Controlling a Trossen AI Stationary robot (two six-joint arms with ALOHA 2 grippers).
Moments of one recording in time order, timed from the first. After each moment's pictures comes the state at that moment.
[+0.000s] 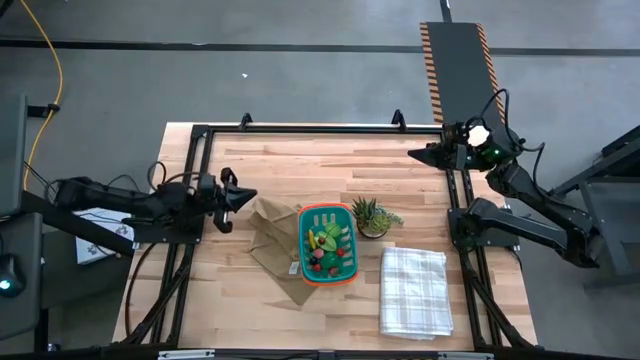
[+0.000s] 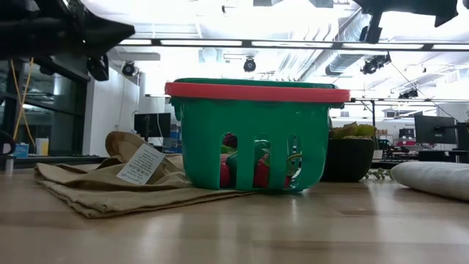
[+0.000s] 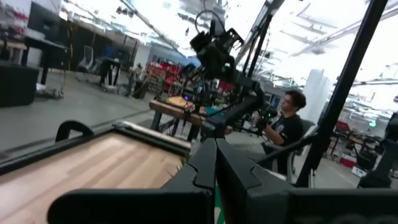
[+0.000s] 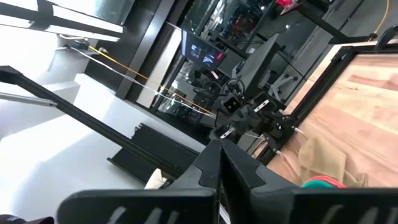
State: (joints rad) left arm 0.04 0.43 0.01 0.64 -0.24 -0.26; right arm -0.71 0.58 0.59 0.16 -0.71 1.10
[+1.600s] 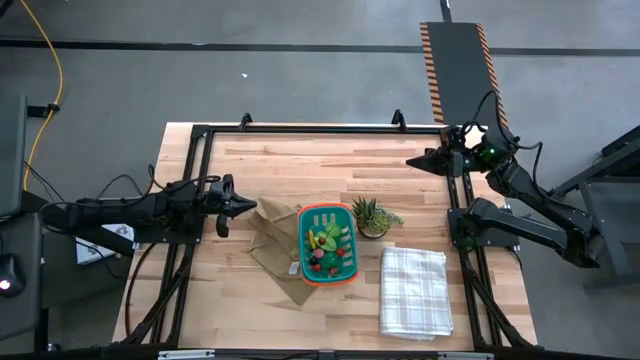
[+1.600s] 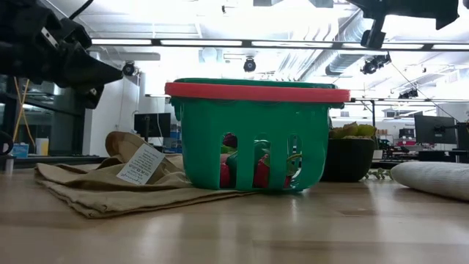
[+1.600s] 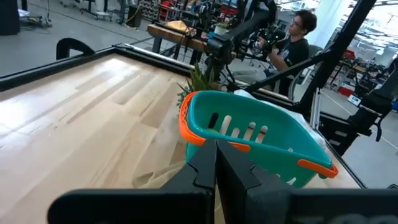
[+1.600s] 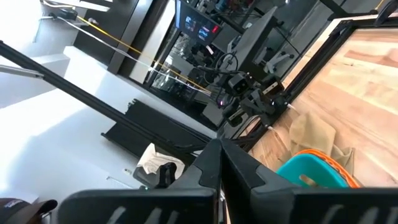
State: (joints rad) left arm 0.22 0.13 0.01 0.02 0.05 -0.29; right arm -0.71 0.58 0.59 0.06 -0.79 1.01
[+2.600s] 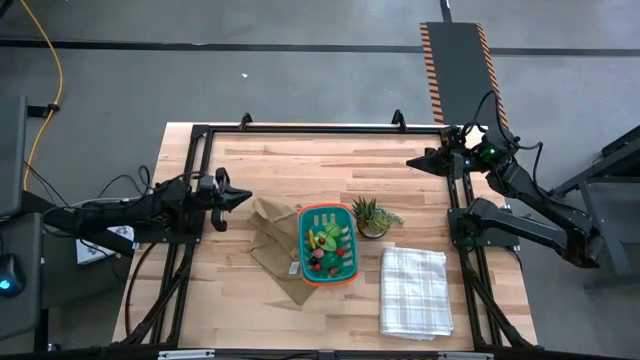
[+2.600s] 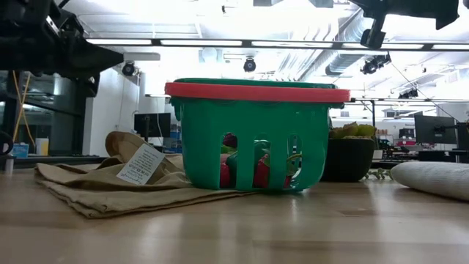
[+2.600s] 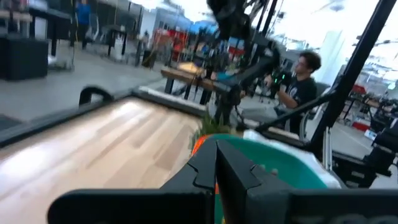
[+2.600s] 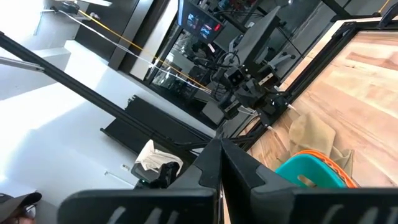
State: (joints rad) left arm 0.22 0.01 0.01 0.05 -0.05 -0.27; right arm -0.71 0.57 0.59 0.06 -0.80 0.99
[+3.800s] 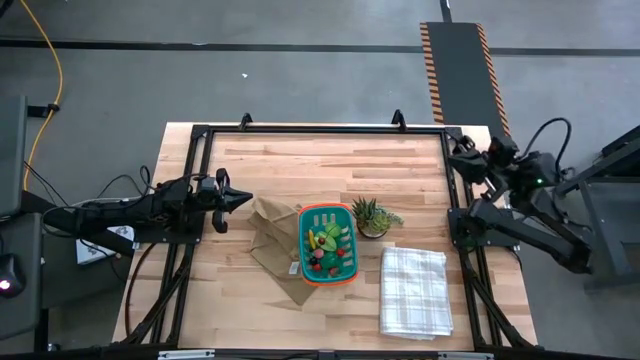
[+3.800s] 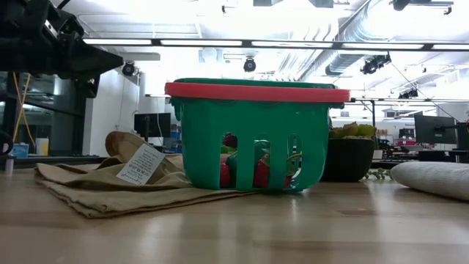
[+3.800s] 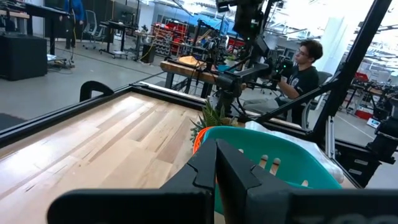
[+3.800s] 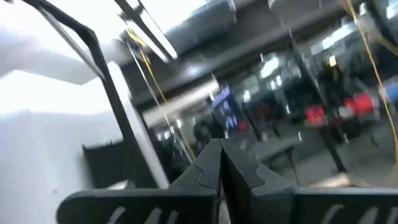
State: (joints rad) left arm 0.22 0.01 0.01 0.02 -0.03 -0.24; right arm -0.58 0.24 0.55 0.16 -0.51 0.68
